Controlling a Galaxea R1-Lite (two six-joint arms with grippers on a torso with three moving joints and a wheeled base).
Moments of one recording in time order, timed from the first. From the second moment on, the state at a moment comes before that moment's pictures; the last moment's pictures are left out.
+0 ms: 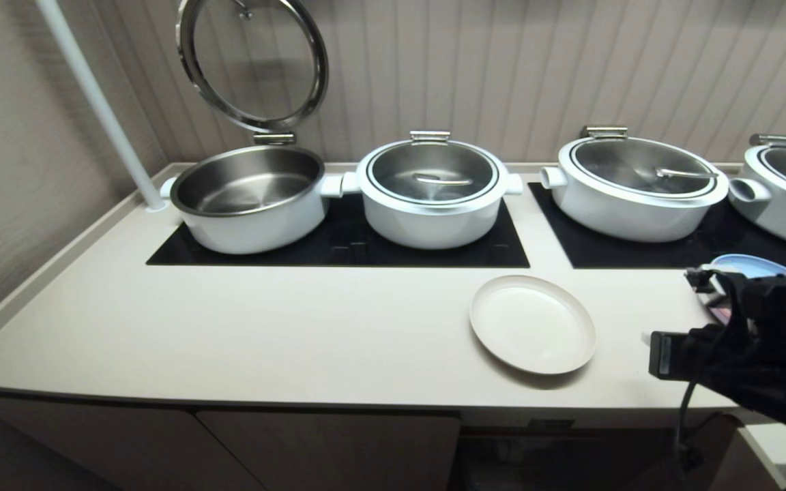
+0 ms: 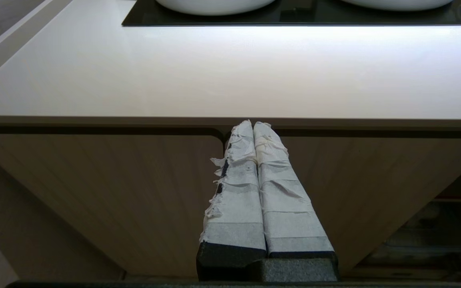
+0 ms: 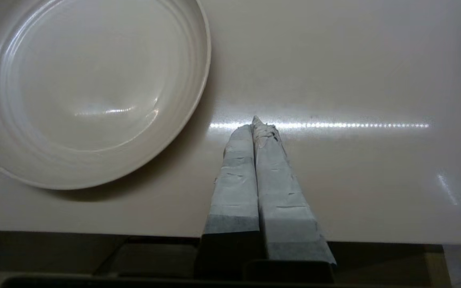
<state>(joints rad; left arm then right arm) 0.00 0.00 0.00 0.00 0.00 0.00 0.16 1.60 -0.42 -0.68 -0.13 0.14</state>
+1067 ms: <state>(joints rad) 0.00 0.00 0.00 0.00 0.00 0.00 0.05 1.07 0.00 -0.64 -0.13 -0.07</state>
